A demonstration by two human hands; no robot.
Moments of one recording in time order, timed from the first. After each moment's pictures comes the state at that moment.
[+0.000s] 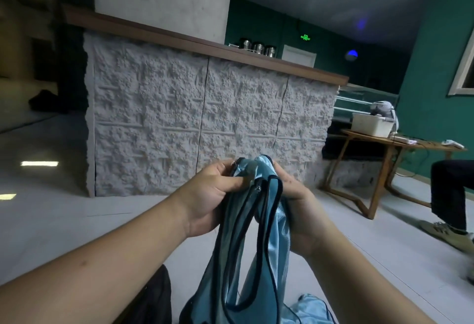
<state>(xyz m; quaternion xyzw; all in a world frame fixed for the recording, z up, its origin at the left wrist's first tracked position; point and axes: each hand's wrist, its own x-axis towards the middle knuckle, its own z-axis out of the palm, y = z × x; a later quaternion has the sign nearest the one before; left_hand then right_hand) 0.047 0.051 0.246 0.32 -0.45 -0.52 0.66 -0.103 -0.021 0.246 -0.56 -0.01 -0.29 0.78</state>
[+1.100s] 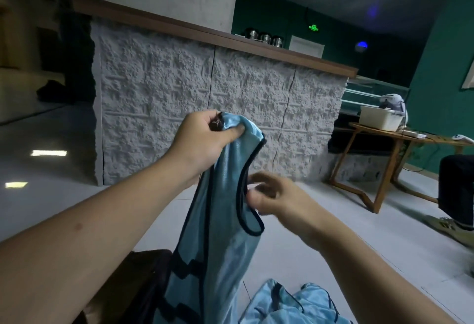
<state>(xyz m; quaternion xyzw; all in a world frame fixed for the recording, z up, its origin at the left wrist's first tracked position) 0.082 0.048 0.280 0.54 -0.50 -0.10 0.67 -0.106 -0.025 0.233 -0.85 0.23 -0.24 0.42</state>
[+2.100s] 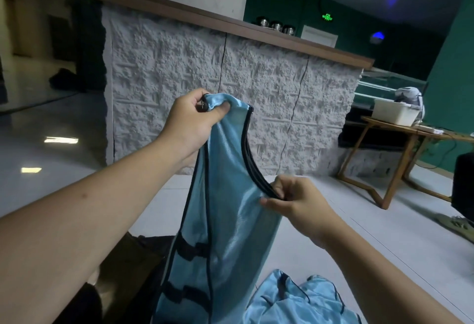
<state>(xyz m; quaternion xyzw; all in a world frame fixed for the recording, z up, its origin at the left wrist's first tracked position) 0.121 0.048 0.273 0.53 -0.45 -0.07 0.72 -0.097 -0.049 0.193 -0.83 0.22 -0.31 0.41</state>
